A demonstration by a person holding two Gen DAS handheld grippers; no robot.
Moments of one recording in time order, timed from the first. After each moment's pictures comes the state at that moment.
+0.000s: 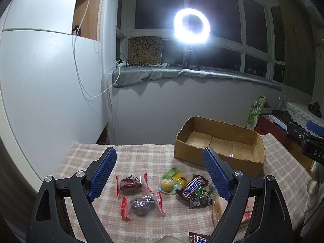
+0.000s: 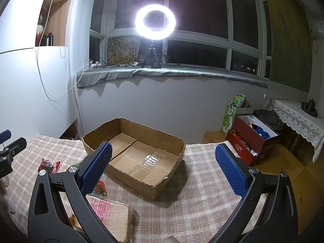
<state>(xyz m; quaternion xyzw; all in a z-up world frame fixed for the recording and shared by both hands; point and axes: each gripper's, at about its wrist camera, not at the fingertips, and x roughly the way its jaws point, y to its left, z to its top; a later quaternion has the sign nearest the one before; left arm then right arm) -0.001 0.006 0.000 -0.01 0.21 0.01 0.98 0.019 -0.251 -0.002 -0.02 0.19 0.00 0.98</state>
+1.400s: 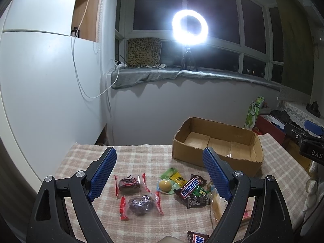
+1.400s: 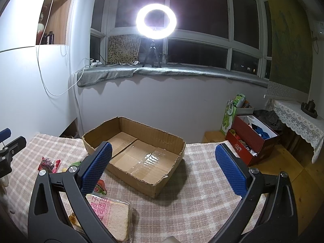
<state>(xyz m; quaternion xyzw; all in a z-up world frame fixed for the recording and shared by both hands) -0.005 0.002 0.001 -0.01 0.21 0.00 0.98 0.020 -0.247 -0.008 -0.02 0.19 0.00 0.98</state>
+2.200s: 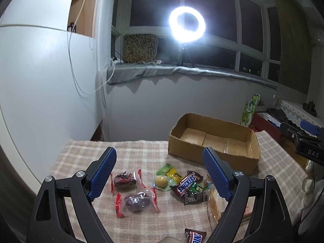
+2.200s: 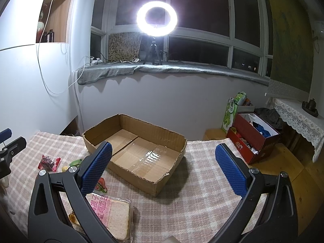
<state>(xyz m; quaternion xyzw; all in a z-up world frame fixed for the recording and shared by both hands) -0.002 0.005 -0.008 -0.02 0.22 -0.01 0.97 0.014 -0.245 -0.019 -0.02 0.20 0.00 0.98</state>
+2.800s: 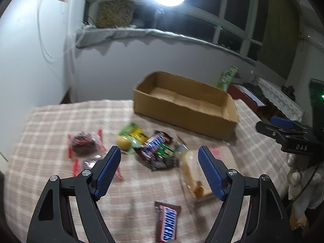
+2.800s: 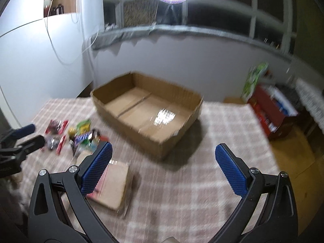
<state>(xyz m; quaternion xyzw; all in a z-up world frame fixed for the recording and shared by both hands) 0.005 -0.022 -0.055 -0.05 0.34 -0.13 0.93 0.034 -0.271 -0.061 -0.01 0.34 0.09 0.93</state>
